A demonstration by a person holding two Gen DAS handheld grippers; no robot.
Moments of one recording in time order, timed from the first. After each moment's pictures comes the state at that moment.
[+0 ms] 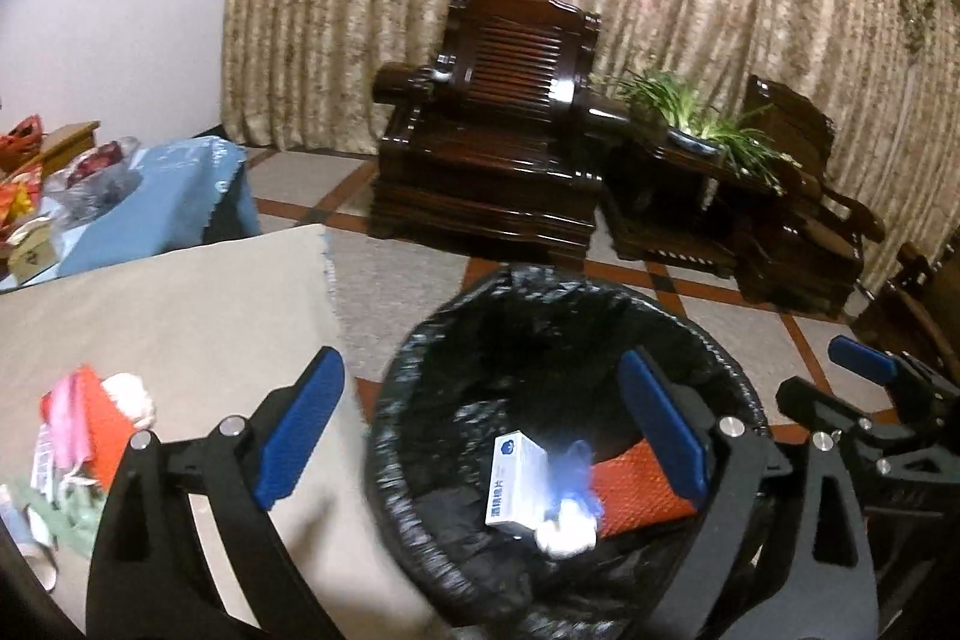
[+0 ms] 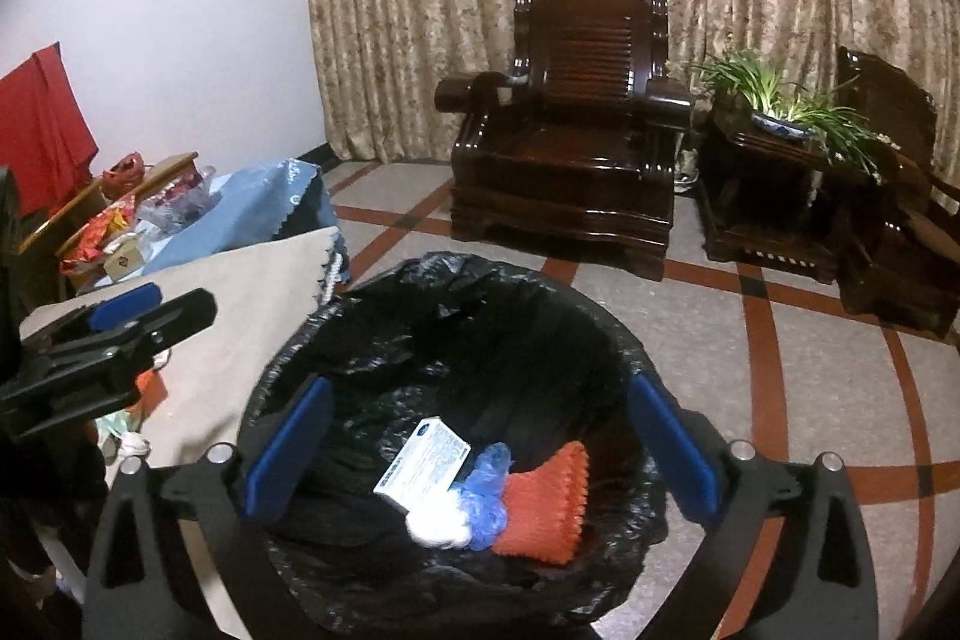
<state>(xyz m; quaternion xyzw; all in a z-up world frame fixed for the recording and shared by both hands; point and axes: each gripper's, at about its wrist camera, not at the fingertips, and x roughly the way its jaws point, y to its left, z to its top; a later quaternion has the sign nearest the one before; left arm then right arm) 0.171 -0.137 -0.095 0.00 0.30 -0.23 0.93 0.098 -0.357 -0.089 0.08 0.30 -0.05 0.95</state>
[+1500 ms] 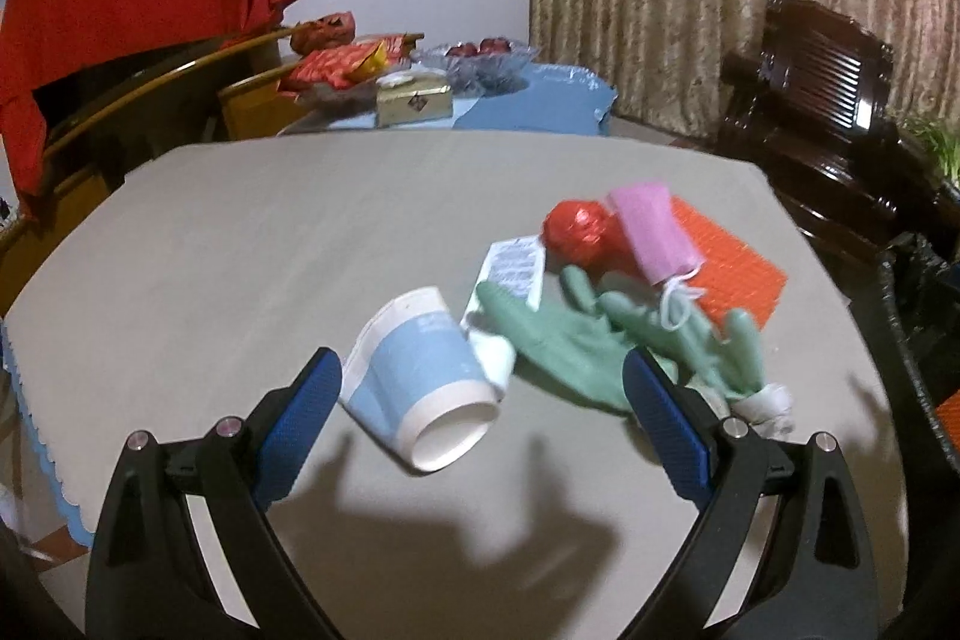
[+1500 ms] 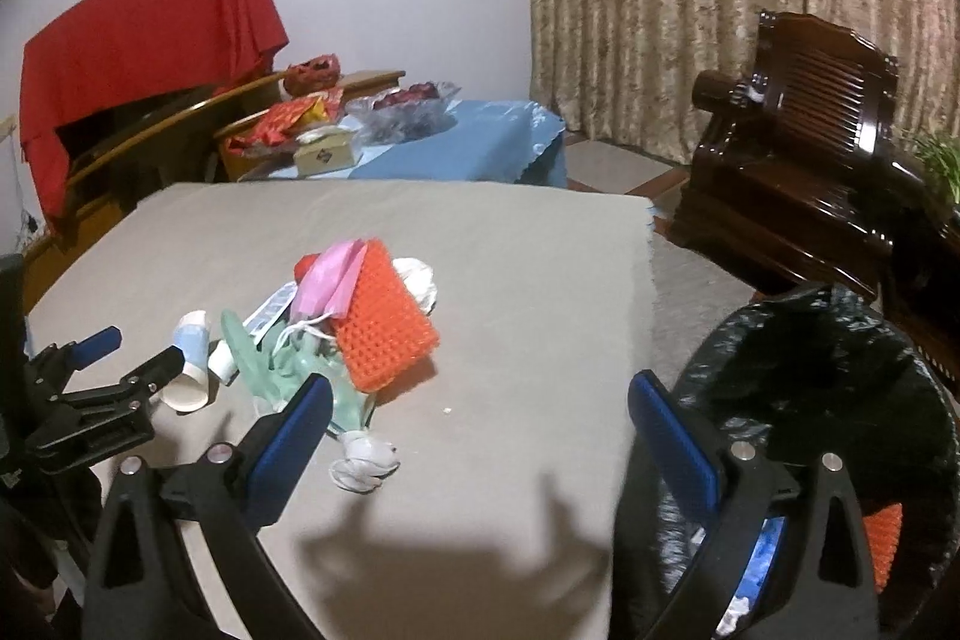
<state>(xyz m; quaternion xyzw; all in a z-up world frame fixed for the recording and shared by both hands) 0.114 0.175 -0.153 -0.02 0.34 0.11 0.93 0.161 -0.095 -0.129 -0.01 0.32 0.17 0.93</state>
